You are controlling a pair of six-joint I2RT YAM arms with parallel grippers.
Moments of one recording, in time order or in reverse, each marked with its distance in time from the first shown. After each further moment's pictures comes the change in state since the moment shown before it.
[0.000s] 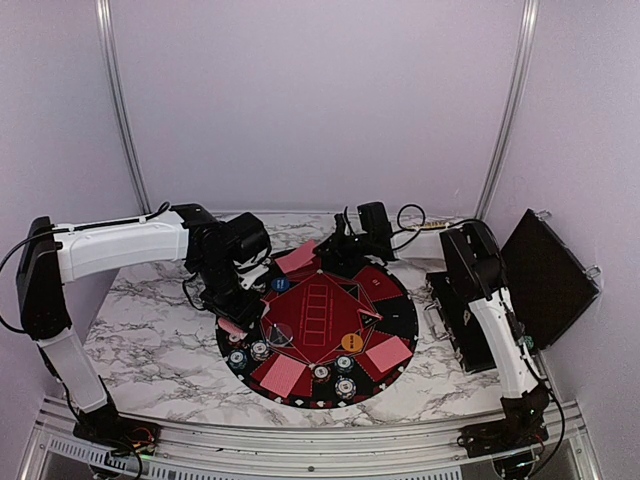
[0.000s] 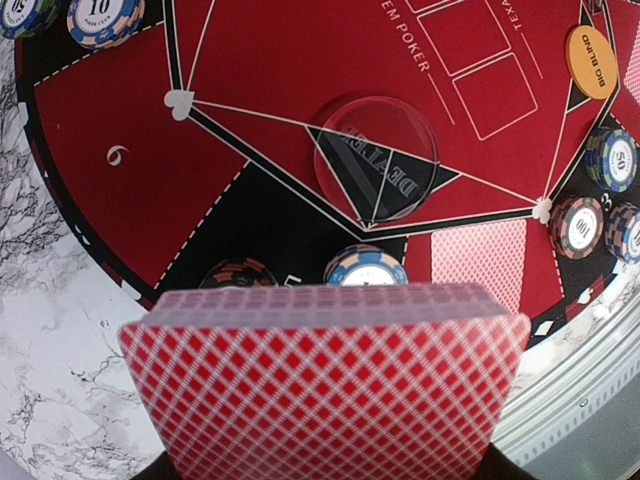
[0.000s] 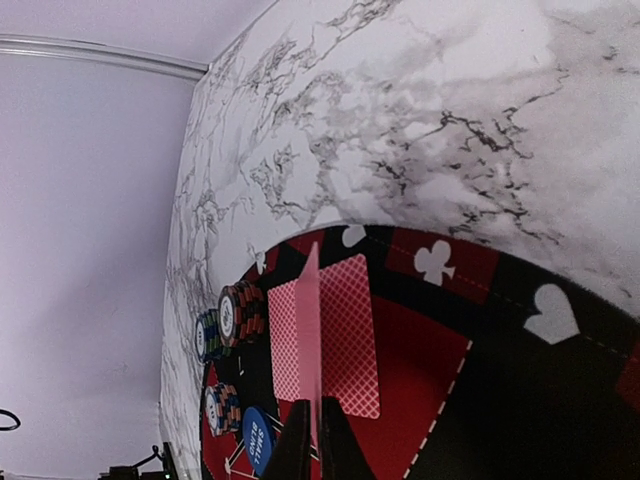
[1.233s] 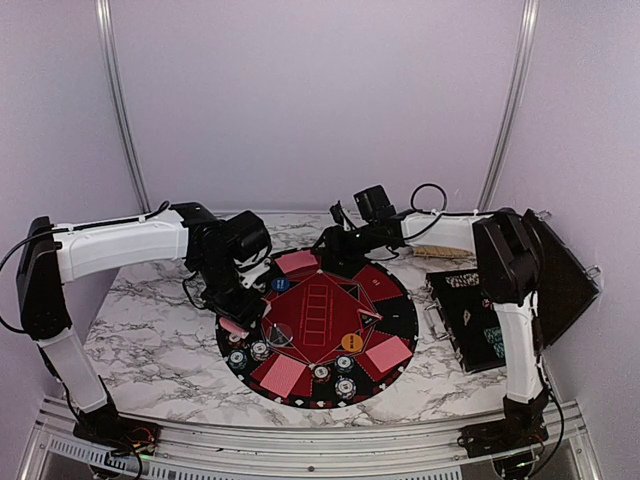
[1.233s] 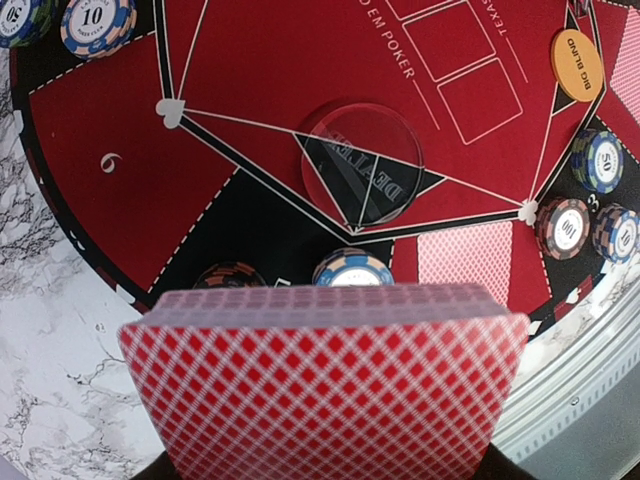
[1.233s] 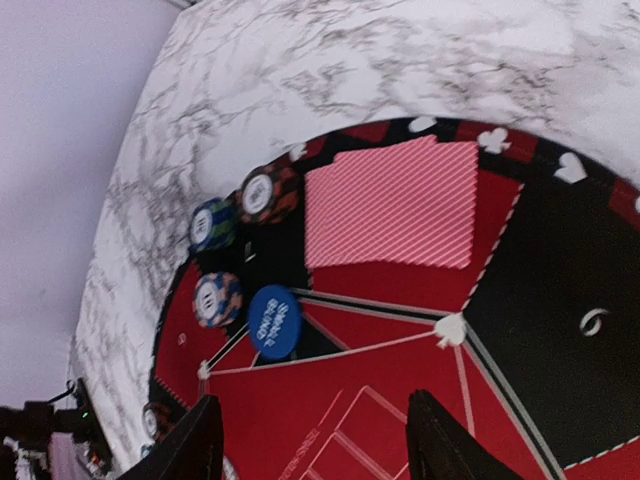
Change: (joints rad) left arm 0.000 0.000 0.010 -0.002 0.018 0.000; right arm 0.086 -0.315 -0.182 -0.334 0.206 -0.348
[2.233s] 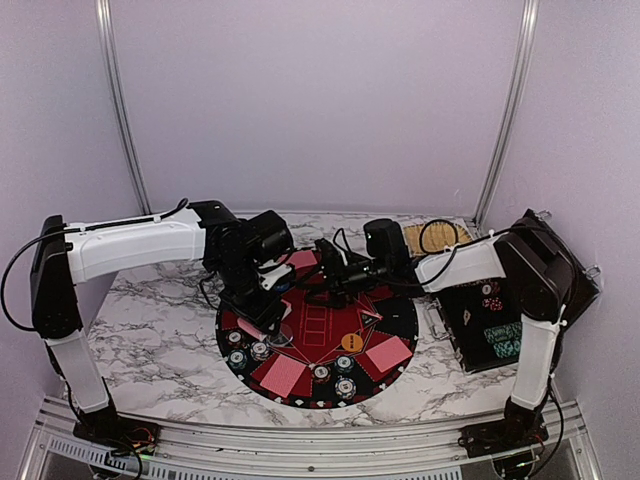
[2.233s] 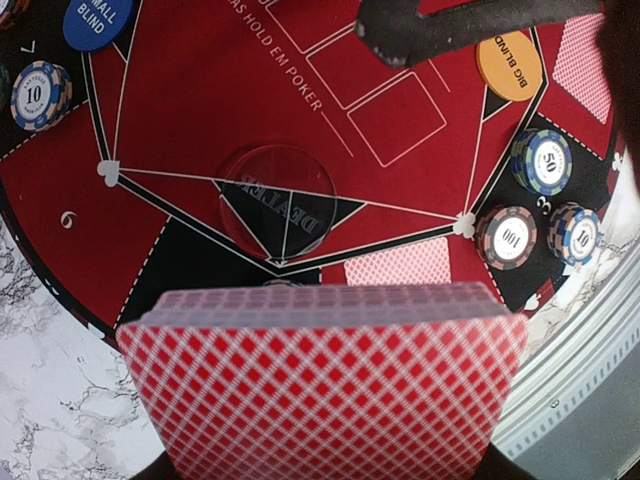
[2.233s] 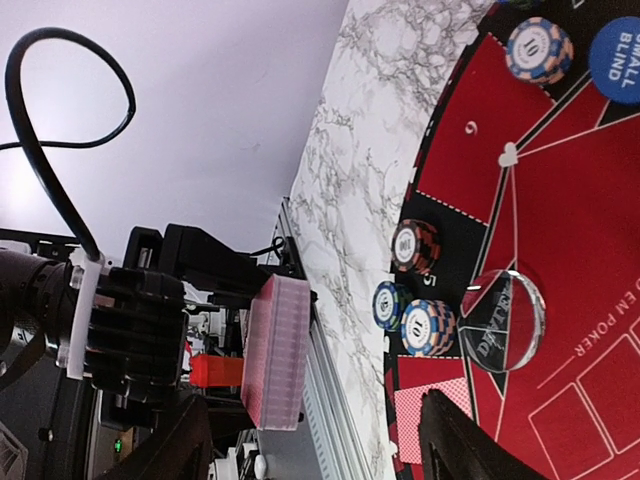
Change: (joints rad) left arm -0.093 0.071 0.118 -0.019 -0.003 -0.004; right arm 0.132 -0.278 -0.588 0.628 -0.478 0.449
